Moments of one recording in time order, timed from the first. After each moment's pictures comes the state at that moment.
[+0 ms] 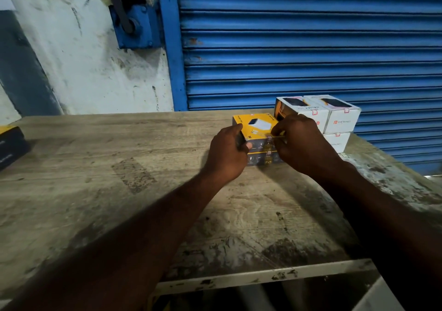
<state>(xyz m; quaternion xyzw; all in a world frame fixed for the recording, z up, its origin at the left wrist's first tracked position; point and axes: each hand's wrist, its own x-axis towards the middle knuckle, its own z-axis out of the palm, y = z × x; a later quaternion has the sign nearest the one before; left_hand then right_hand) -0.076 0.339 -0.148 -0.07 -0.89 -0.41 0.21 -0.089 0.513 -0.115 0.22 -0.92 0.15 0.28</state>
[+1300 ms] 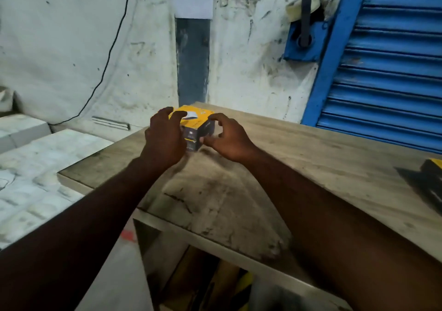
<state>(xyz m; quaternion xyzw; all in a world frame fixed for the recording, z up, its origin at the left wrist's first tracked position) 0.097 -0.113 -0.136 0.25 -0.89 -0.15 0.34 -0.025 0.013 -0.131 0.43 -0.81 0.41 0.02</state>
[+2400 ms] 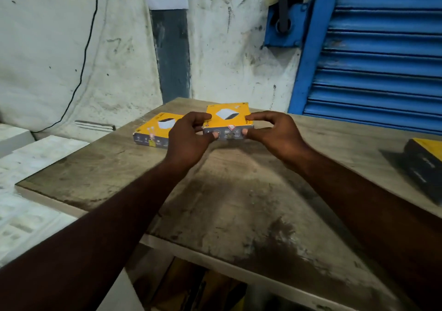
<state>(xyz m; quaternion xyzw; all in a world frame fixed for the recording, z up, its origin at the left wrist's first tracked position) 0.033 -0.033 -0.148 0.15 -0.78 -0.47 0.39 -0.084 0.141 -0.132 0.32 -0.75 0.58 -0.02</state>
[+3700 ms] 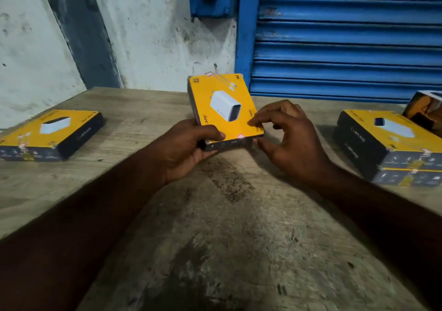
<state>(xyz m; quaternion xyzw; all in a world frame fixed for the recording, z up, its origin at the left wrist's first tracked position) -0.057 0.094 -0.142 0.06 -0.59 -0.80 0.02 -0.133 0.295 -0.163 0.38 -0.80 0.38 0.26</state>
